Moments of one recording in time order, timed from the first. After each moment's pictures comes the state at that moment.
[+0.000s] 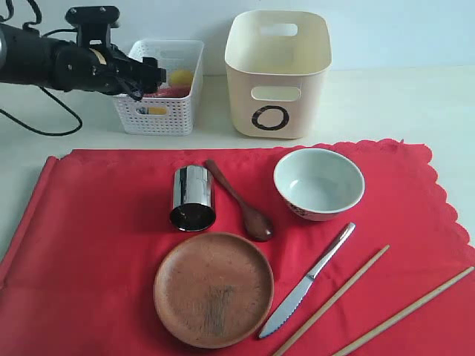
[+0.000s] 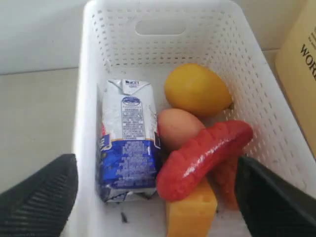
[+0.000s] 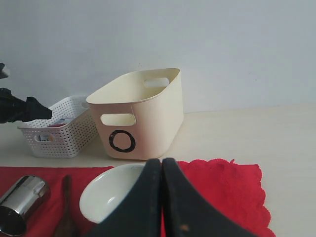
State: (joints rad) left arm -0.29 2.14 -1.42 0.05 0.01 -0.16; right arm 0.11 0.00 0.00 0.03 0.17 0.11
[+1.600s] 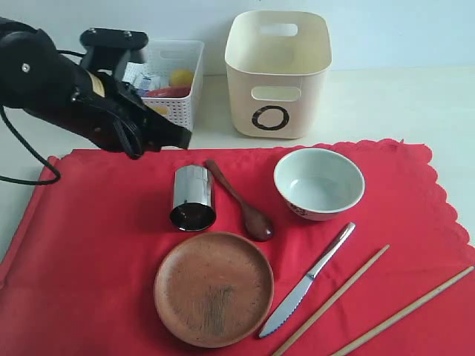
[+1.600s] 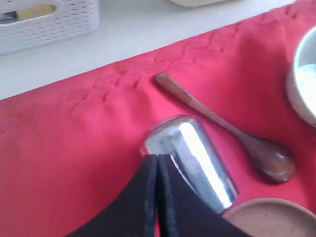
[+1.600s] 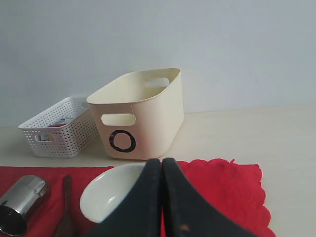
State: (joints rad) left arm -0.59 1.66 -1.03 -0.02 0.41 -0.13; right arm 0.11 0.00 0.00 0.03 0.17 0.11
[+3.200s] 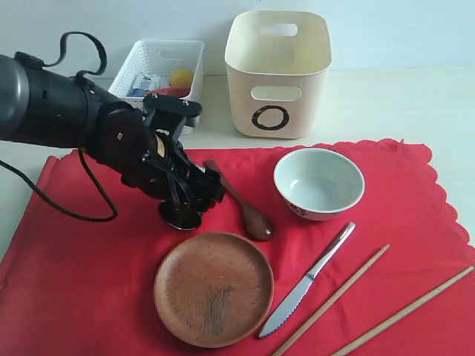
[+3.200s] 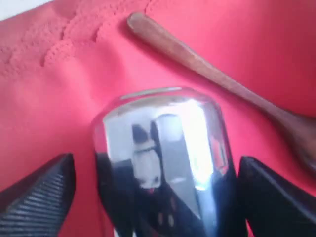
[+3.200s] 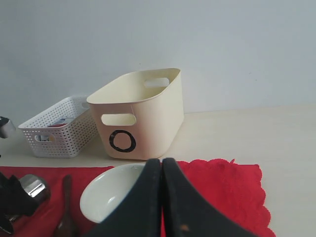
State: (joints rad) left arm -0.66 1.94 -1.07 0.06 0.33 -0.23; right arm 0.11 0.00 0.00 0.03 0.17 0.11
